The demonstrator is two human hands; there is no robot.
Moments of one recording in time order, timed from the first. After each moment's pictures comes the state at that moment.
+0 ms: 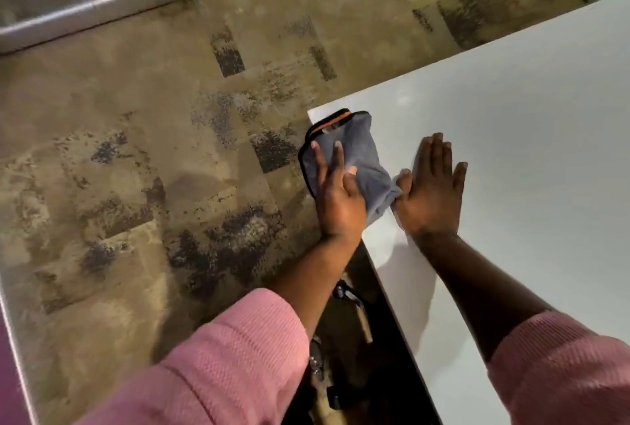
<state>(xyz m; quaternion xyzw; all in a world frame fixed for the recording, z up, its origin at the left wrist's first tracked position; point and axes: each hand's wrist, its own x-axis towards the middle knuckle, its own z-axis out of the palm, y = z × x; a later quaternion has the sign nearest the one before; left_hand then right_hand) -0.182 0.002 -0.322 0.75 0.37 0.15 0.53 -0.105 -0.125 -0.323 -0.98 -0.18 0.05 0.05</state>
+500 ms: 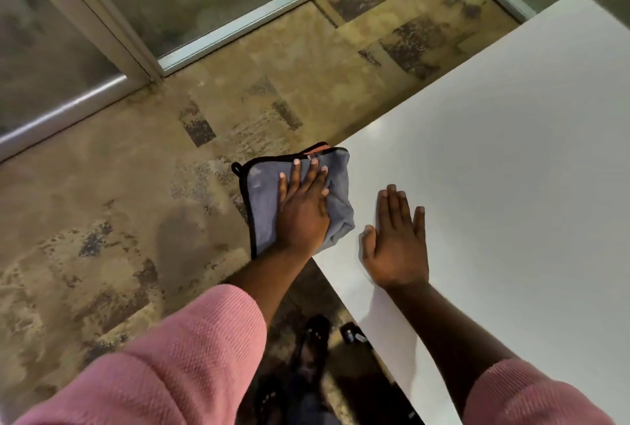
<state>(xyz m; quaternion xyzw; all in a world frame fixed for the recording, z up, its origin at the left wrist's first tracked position) -0.098 0.075 -0.326 0.97 0.11 0.01 0.21 -0.104 -0.123 -0.321 -0.98 -0.15 0.06 0.09</state>
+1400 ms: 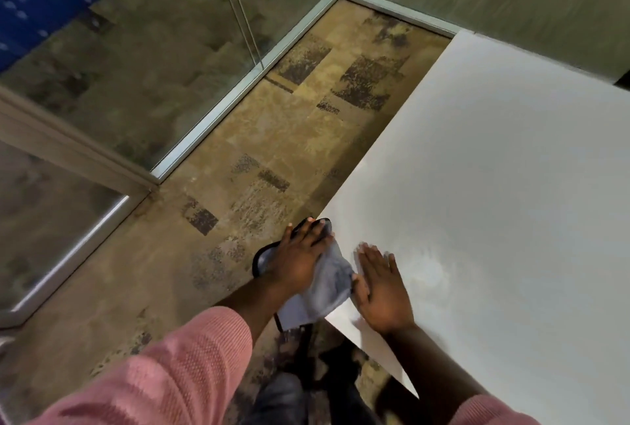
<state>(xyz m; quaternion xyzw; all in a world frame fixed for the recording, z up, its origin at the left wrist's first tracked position) -0.030 0.118 -0.238 0.94 -0.21 -0.25 0.00 -0.111 -0.097 -0.277 -0.96 -0.08 0.07 0.27</state>
